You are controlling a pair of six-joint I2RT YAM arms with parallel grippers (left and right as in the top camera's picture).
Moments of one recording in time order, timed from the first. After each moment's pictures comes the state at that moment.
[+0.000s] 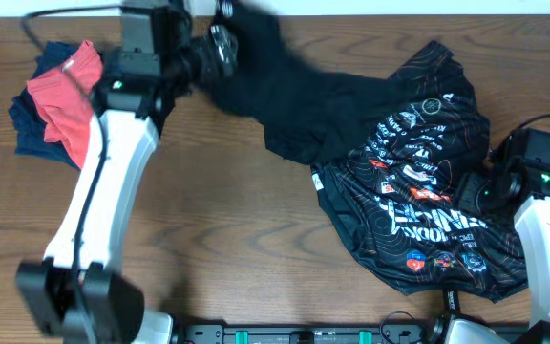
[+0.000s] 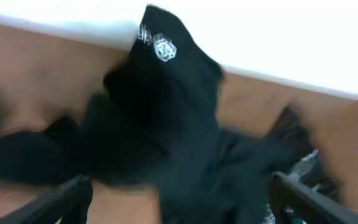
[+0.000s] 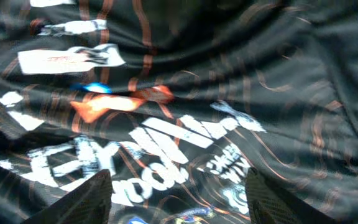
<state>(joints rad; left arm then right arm) -0.13 1.68 1.54 -0.63 0.24 -0.37 -0.27 1.33 0.91 -0.90 -0.03 0.16</state>
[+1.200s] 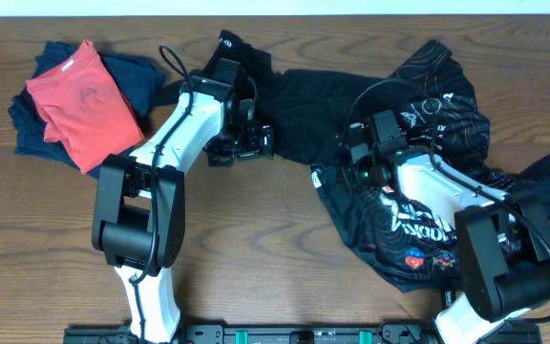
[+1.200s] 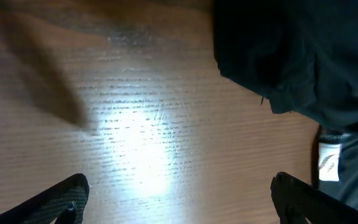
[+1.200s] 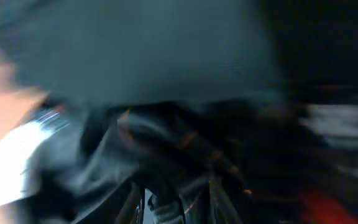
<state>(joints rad) -0.28 2.04 1.51 -0.99 0.29 -0.33 0.29 1.80 0.94 -0.34 -0.14 0.01</state>
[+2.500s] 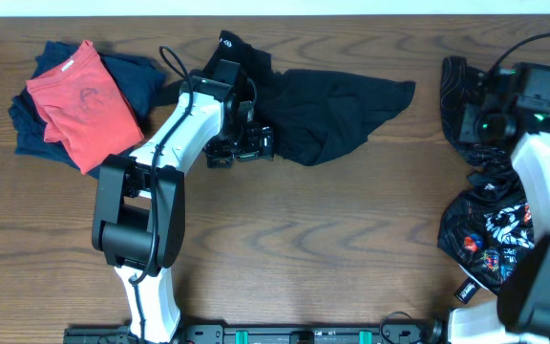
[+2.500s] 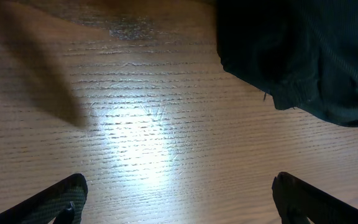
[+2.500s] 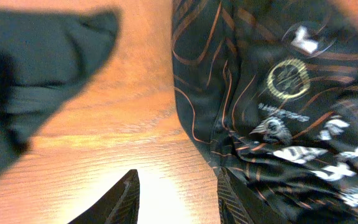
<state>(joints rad) -0.28 2.04 1.51 -1.00 0.29 -0.33 -0.22 1.68 1.21 -0.58 -0.09 -0.03</state>
